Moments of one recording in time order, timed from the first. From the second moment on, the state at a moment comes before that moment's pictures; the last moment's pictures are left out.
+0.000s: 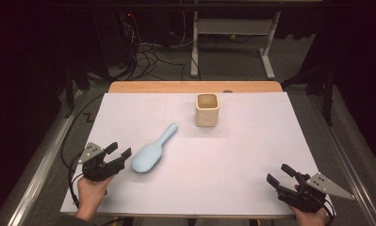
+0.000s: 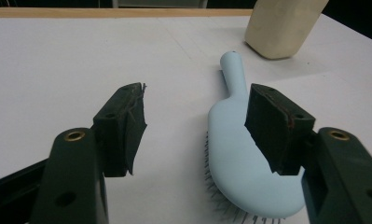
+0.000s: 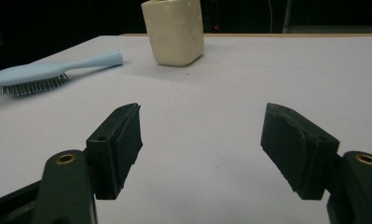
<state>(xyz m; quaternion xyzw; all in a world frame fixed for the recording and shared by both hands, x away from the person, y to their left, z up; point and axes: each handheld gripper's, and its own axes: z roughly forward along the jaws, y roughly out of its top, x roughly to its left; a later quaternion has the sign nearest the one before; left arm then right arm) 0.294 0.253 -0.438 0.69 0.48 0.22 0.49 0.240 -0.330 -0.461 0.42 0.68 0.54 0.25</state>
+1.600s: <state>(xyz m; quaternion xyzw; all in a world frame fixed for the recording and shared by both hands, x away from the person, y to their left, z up) 0.347 0.204 -0.415 0.73 0.45 0.21 0.47 0.239 -0.329 -0.461 0.42 0.69 0.54 0.24</state>
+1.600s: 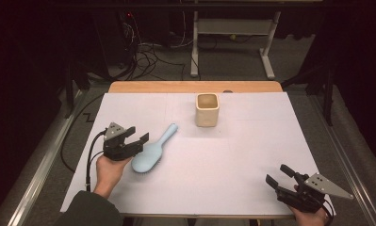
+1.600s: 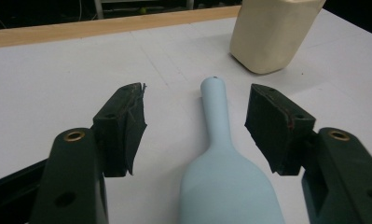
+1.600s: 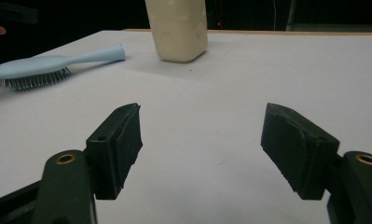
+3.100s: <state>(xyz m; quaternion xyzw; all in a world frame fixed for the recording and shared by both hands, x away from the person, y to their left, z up) 0.394 0.147 -0.384 0.79 0.46 0.20 0.36 0.240 -0.327 -0.461 0.41 0.70 0.54 0.25</state>
